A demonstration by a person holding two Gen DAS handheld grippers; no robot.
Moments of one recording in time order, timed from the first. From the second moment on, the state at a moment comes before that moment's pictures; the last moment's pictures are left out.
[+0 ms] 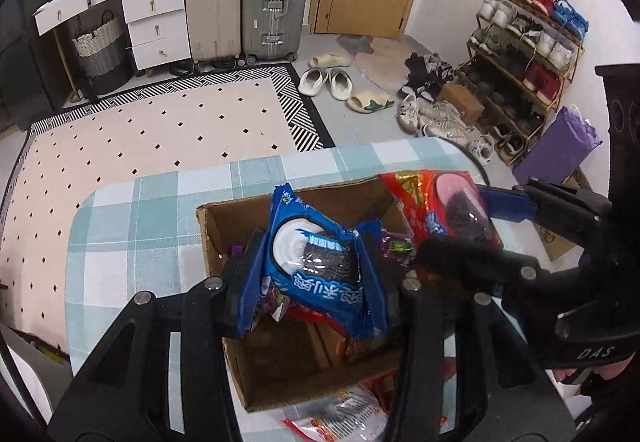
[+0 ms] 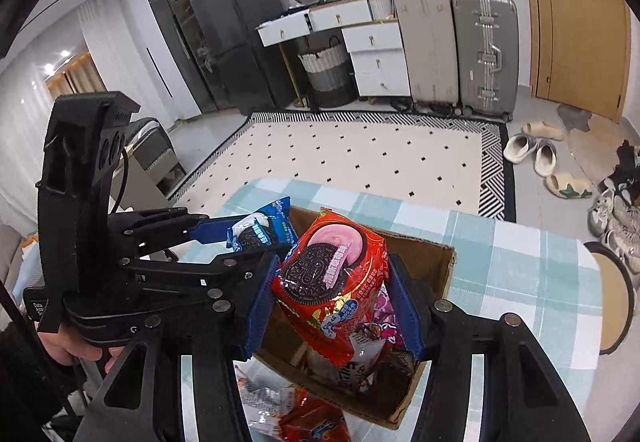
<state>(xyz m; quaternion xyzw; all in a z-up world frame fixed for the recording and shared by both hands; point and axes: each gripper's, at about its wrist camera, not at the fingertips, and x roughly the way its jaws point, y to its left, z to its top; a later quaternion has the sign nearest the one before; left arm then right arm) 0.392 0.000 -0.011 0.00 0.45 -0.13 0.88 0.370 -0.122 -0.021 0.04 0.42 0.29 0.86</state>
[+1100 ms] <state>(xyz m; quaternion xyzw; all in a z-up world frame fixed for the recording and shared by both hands) 0.305 0.040 -0.017 -0.01 0.37 -0.08 0.93 0.307 -0.141 -0.004 0.05 0.40 0.28 0.87</state>
